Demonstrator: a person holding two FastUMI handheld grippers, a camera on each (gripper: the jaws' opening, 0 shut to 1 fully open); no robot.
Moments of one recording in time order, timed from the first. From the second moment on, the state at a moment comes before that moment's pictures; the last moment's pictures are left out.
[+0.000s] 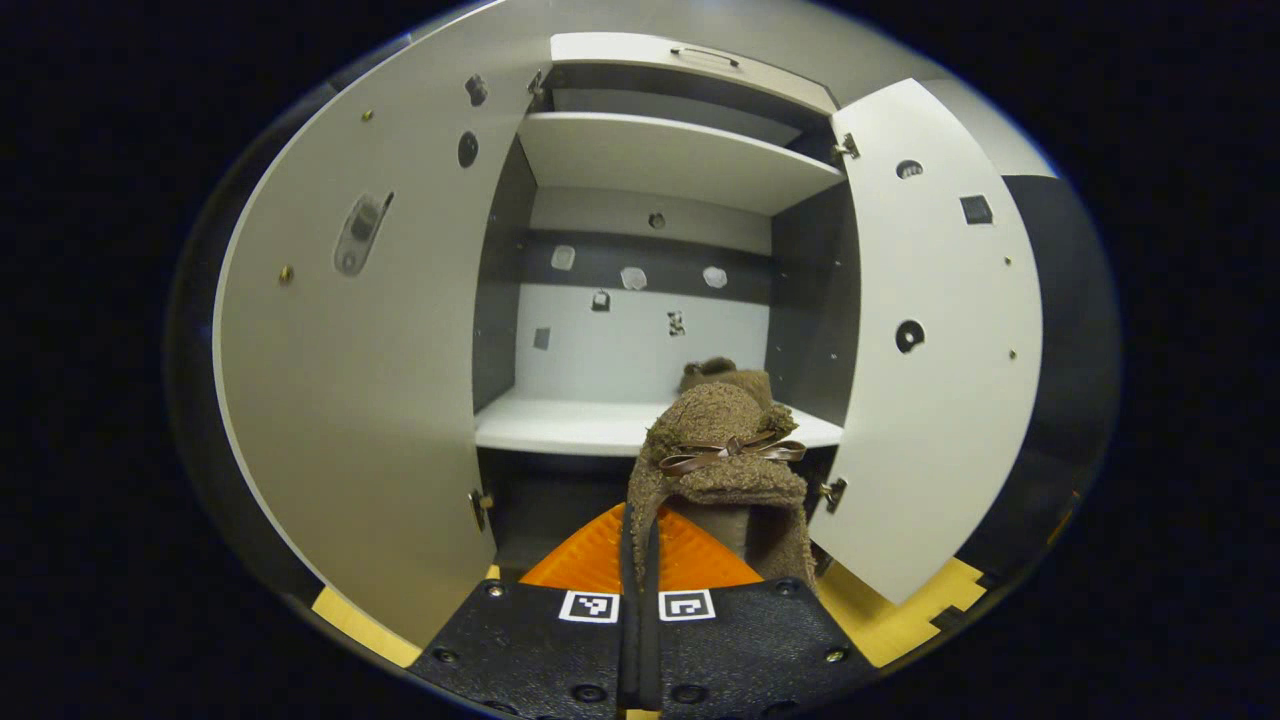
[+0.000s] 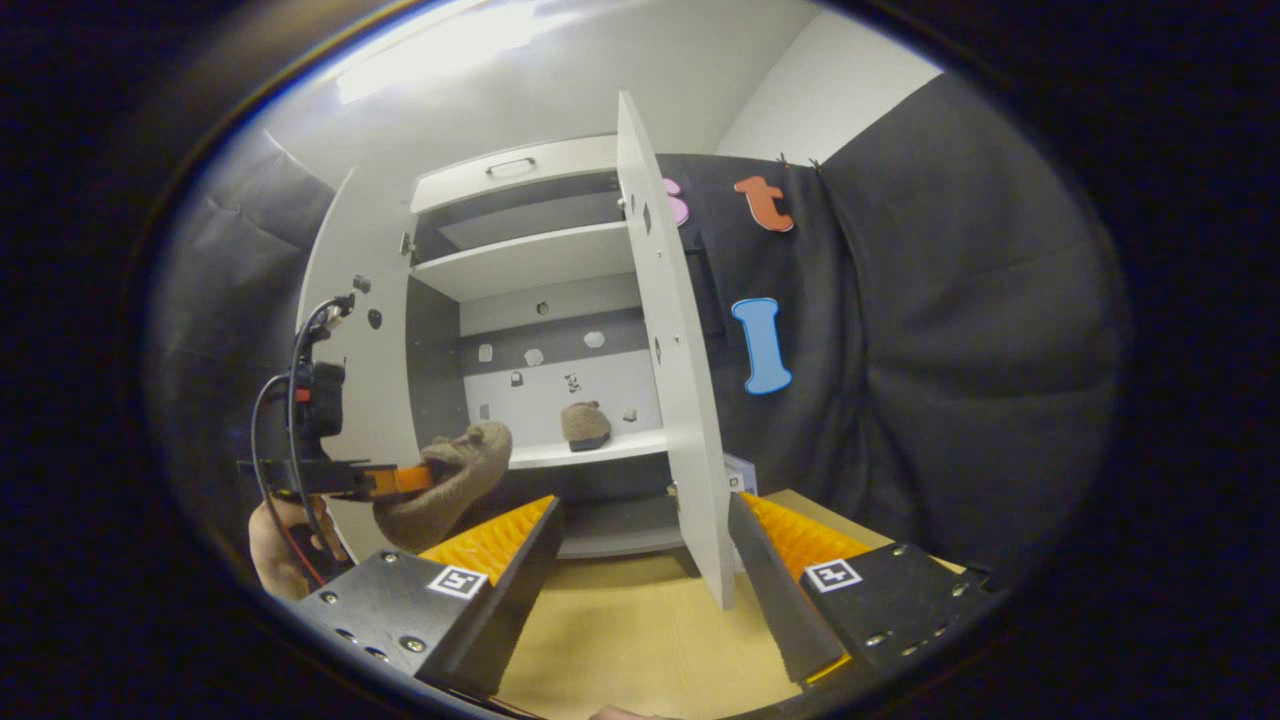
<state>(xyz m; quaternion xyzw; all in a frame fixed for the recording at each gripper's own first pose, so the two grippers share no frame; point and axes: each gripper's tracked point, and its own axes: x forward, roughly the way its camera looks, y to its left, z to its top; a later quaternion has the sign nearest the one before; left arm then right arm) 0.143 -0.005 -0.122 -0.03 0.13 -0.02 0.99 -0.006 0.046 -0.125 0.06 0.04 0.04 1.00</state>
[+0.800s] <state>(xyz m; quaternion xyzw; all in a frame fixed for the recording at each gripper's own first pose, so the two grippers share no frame) 0.340 0.050 -0.079 -0.13 0.11 0.07 0.98 -0.017 0.045 -0.112 0.05 0.02 0.05 1.00</state>
